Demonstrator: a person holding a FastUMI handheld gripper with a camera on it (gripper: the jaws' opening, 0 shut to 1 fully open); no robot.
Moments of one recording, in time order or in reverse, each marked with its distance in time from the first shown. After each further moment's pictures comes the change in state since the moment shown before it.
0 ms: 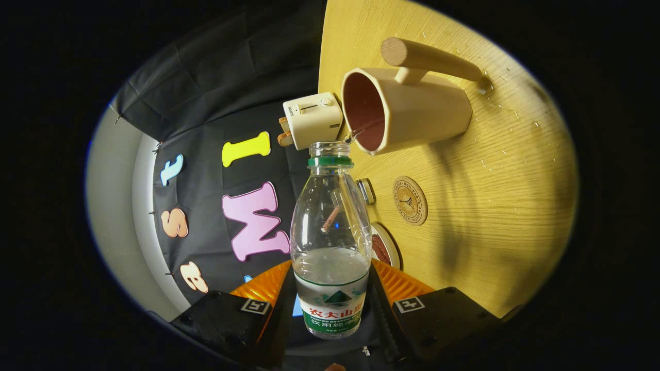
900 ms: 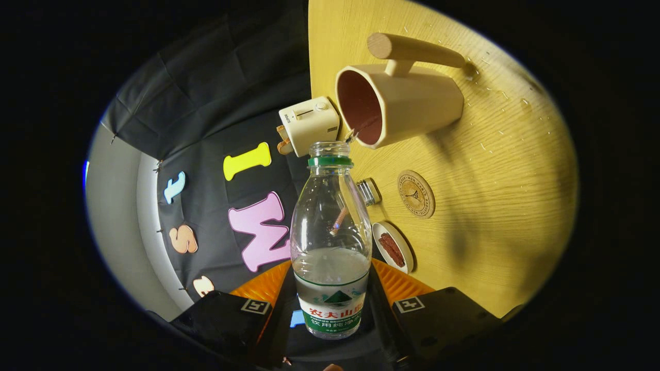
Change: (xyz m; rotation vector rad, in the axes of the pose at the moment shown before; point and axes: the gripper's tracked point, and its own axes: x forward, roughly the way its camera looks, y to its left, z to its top) arm -0.001 0.013 -0.006 0.110 -0.038 0.019
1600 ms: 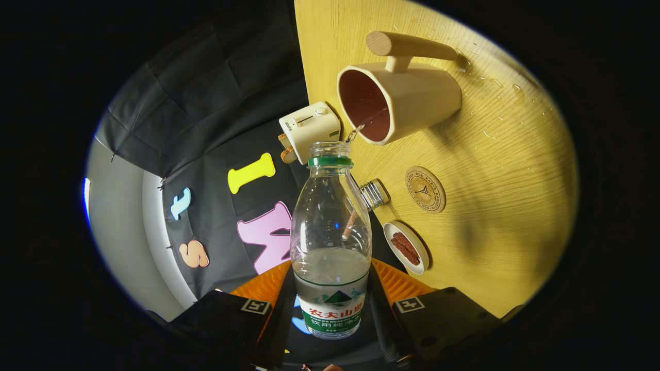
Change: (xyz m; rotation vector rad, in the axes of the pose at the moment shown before) arm 0.008 0.017 0.000 0.093 -0.044 0.034
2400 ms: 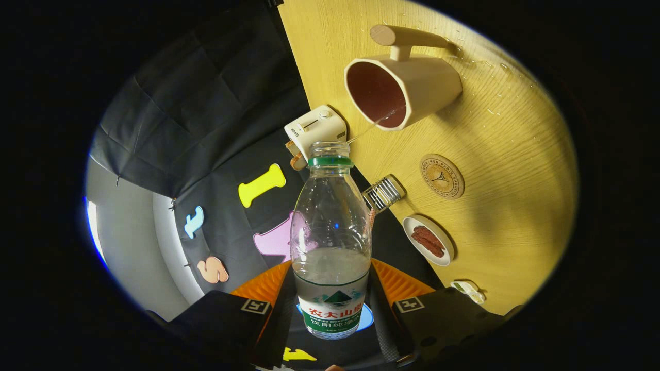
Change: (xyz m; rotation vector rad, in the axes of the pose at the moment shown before) arm 0.007 0.035 -0.010 0.124 -0.048 0.069
